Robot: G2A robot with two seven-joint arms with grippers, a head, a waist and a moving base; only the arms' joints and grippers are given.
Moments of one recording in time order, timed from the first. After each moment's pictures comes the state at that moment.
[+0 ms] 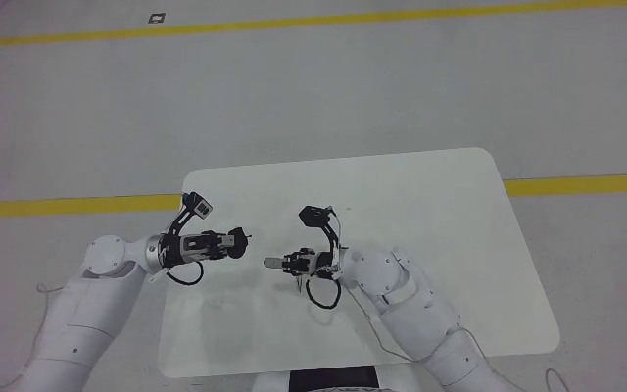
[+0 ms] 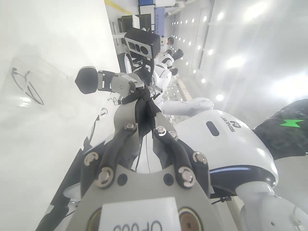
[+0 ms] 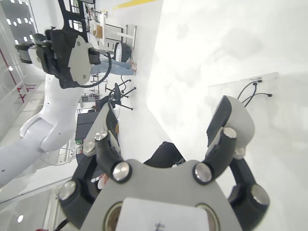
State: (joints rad) left arm 1.31 -0.85 -1.28 -1.34 -0.76 -0.34 -1.39; right arm -1.38 -1.46 1.00 -1.64 -0.50 0.12 0.89
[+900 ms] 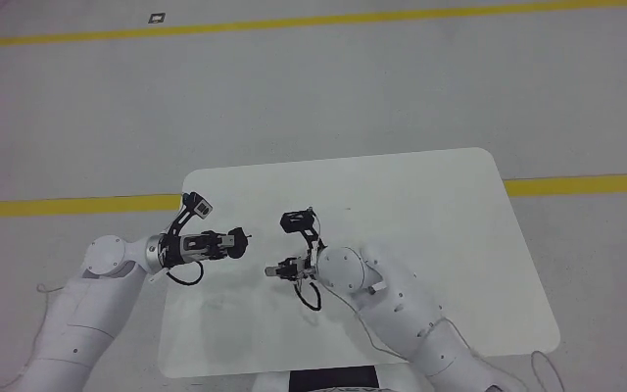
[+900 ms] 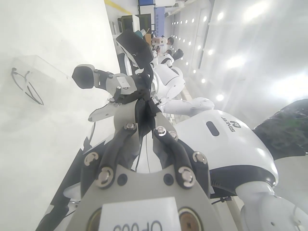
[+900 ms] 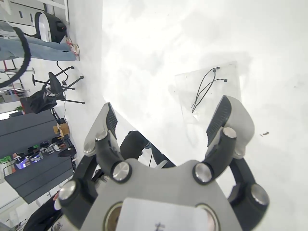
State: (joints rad) left arm 1.31 -0.85 -1.28 -1.34 -0.76 -0.34 -1.39; right arm -1.27 -1.52 0.88 -1.64 -0.89 0.34 1.10
